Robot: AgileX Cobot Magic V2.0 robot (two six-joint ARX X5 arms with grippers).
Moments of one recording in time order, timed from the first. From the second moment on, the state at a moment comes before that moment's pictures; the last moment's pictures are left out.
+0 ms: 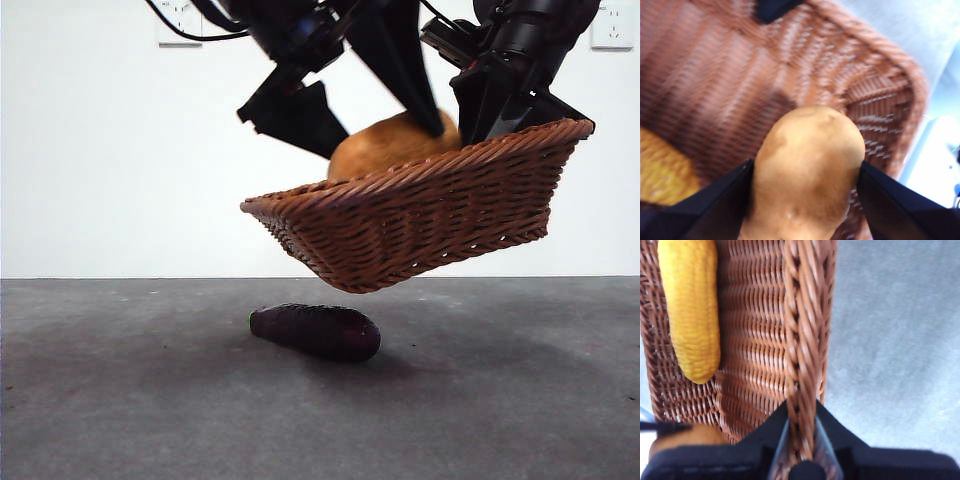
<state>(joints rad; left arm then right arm) -0.82 1.62 1.34 -0.58 0.28 -0.15 0.30 1.80 1.67 -1.20 -0.42 0.05</state>
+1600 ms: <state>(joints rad) -0.61 1.86 1.57 -1.04 0.09 0.70 -0.12 1.80 1.67 -1.24 -0.42 -0.03</state>
